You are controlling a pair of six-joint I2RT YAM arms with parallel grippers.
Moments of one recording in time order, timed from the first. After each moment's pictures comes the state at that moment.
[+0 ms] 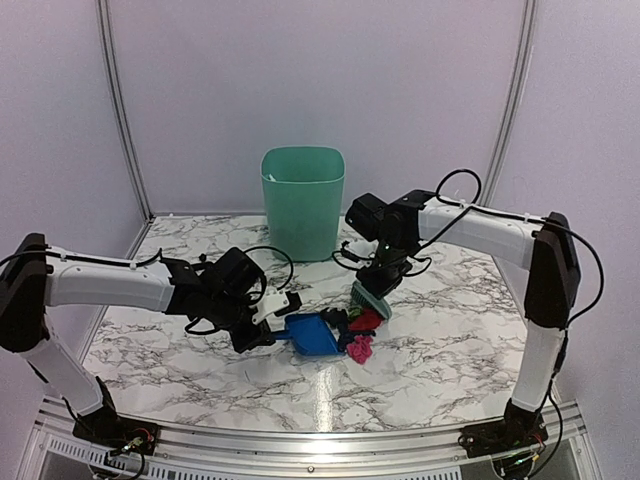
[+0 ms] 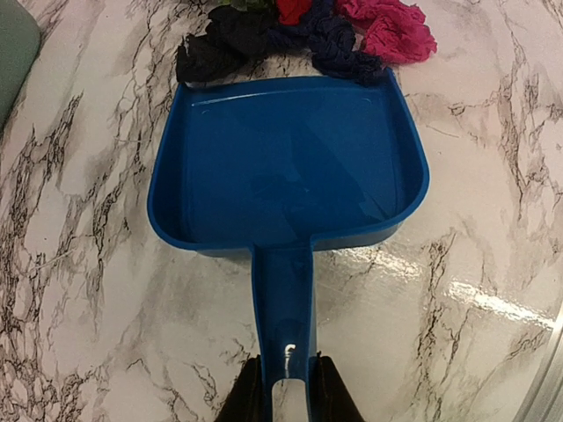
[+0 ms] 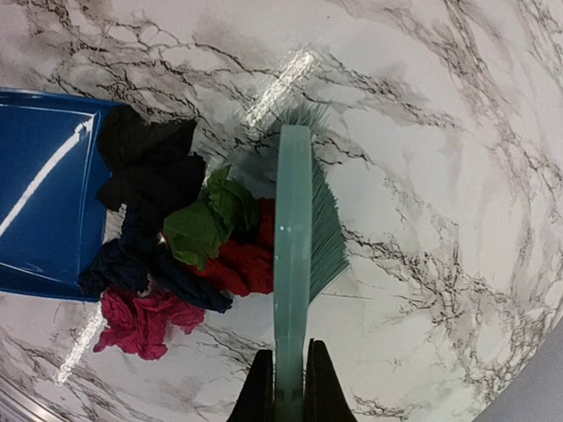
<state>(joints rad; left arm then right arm) -0.90 1.59 0.97 -0.42 0.12 0.27 0.75 1.91 1.64 -1.09 0.13 0.01</state>
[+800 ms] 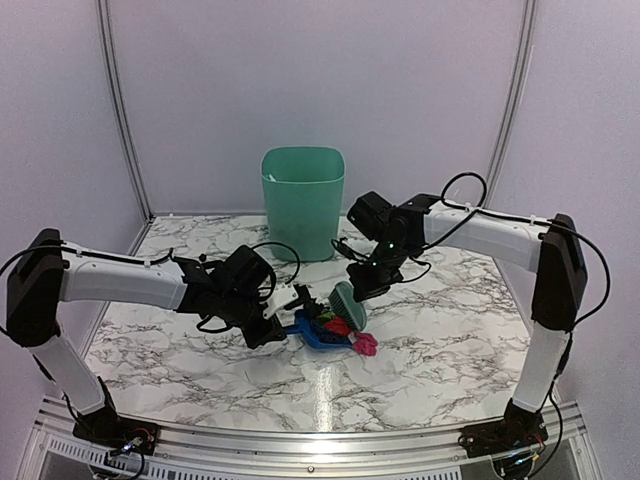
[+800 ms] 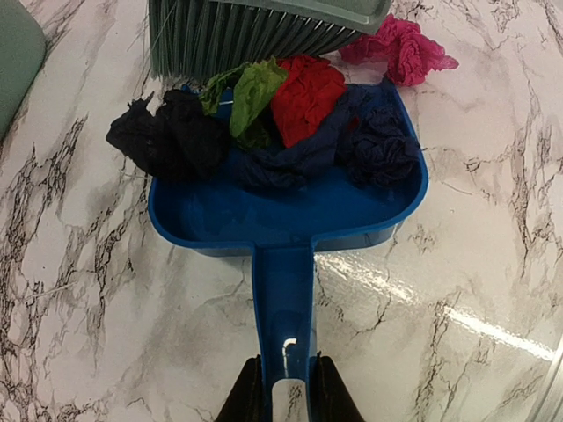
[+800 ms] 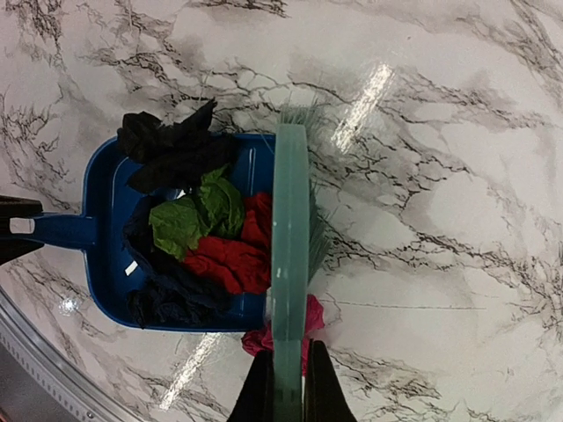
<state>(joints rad) -0.90 1.67 1.02 -0.35 0.13 0.21 0.76 1.87 1.57 -0.95 -0.12 0.25</state>
